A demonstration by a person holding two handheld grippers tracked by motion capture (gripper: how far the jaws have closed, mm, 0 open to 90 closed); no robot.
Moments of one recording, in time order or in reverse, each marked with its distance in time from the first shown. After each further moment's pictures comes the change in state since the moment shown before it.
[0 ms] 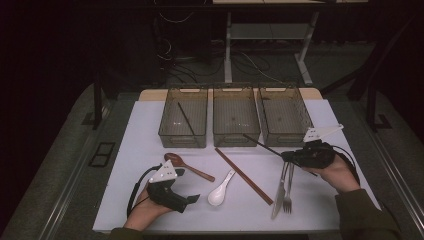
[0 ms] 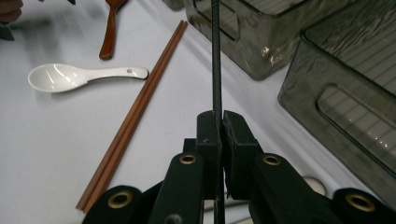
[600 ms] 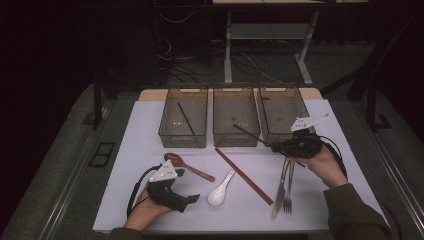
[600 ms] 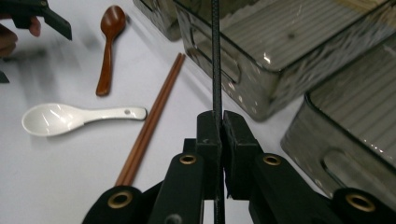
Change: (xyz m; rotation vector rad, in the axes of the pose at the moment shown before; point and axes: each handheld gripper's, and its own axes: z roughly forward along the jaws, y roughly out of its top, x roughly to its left) left arm 0.001 -0.001 0.001 0.007 0.001 -0.019; right arm 0.005 0.037 0.018 -0.020 -0.016 0.014
